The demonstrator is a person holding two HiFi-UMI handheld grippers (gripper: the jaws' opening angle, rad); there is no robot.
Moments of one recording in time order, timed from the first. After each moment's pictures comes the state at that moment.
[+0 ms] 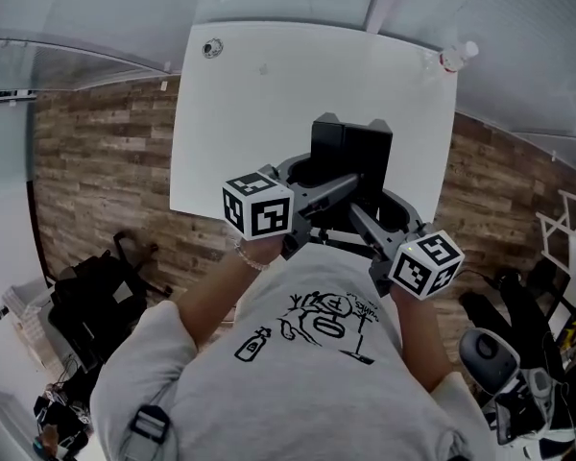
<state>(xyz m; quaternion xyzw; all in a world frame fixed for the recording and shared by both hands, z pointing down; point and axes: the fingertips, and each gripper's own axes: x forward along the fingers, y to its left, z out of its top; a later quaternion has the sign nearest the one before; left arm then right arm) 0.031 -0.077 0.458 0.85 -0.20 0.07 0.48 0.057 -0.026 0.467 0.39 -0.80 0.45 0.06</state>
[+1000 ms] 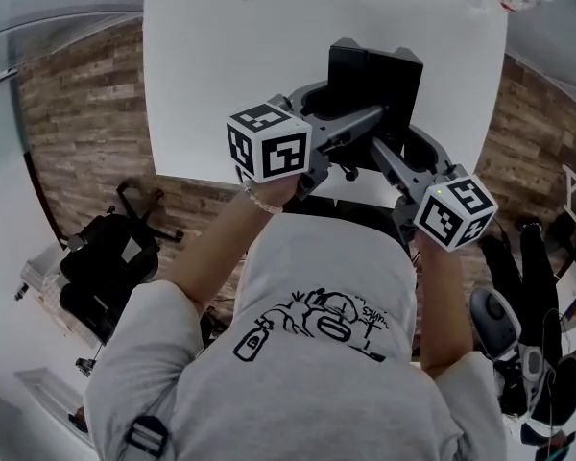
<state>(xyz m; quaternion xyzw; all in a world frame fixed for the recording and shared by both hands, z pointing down) 0.023 -0.098 0.542 0.84 -0.19 0.09 0.50 0.047 -0.045 0.548 0.40 -0.78 0.48 0.09</state>
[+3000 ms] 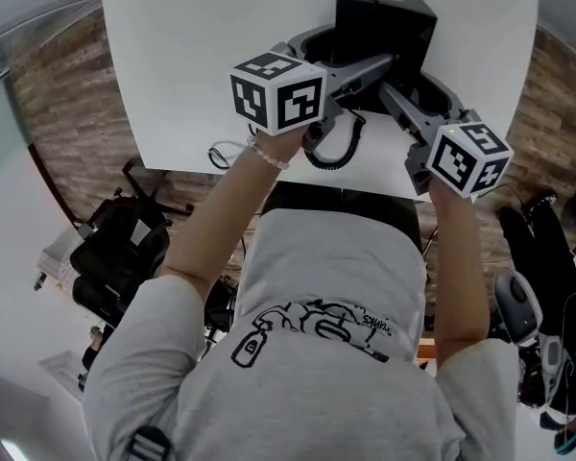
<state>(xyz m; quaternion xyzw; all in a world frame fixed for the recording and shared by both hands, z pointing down) 0.045 -0.128 0.635 0.84 -0.21 0.16 0.48 0.077 -0.074 0.646 0.42 -0.75 0.50 0.11</state>
